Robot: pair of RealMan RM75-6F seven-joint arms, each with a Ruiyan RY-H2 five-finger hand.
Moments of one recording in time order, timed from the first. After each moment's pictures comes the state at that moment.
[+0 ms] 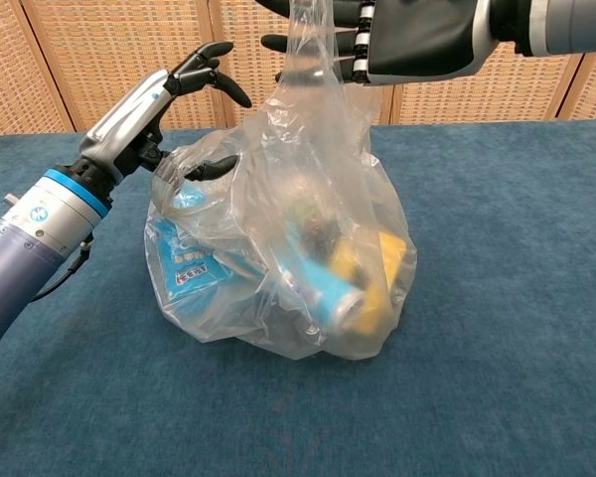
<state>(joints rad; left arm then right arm) -0.81 -2.08 -0.13 -0.44 1.55 1.47 -0.78 0.75 -1.24 0.60 -1.79 -1.44 0.41 1.86</state>
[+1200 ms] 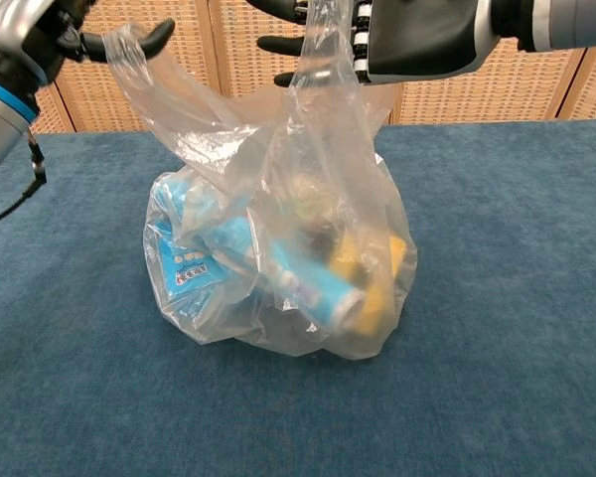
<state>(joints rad) -0.80 -1.78 -0.21 -0.82 1.55 1.55 -0.75 0.84 -1.17 0.48 -1.78 -1.46 0.49 1.90</state>
